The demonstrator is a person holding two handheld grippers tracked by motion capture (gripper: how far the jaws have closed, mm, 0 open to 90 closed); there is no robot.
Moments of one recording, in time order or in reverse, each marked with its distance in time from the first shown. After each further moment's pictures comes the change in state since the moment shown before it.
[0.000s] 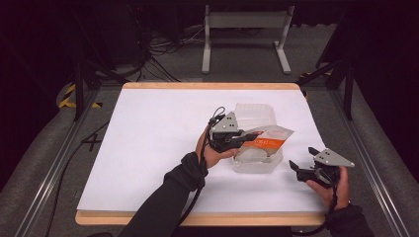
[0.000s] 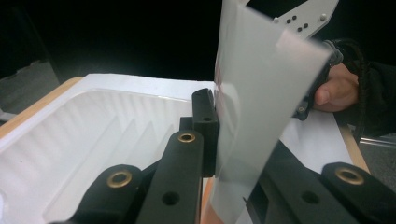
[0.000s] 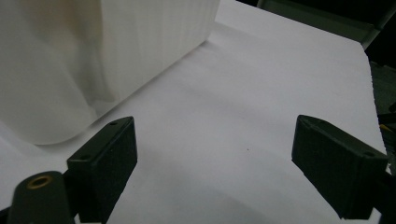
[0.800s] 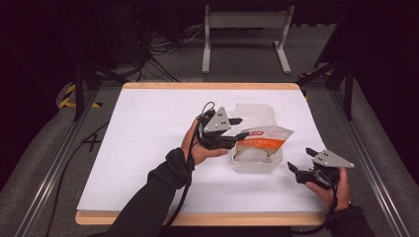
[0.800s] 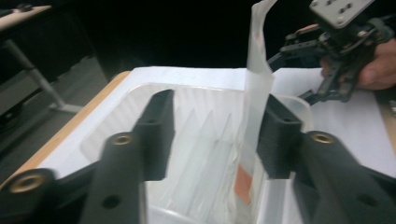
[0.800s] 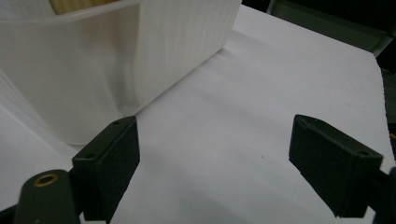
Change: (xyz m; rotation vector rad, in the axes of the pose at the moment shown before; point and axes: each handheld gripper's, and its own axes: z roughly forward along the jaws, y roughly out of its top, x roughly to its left) left arm -0.004 0.016 -0.037 0.091 0.170 0.096; right arm 0.008 0.008 -0.007 -0.001 0.034 -0.041
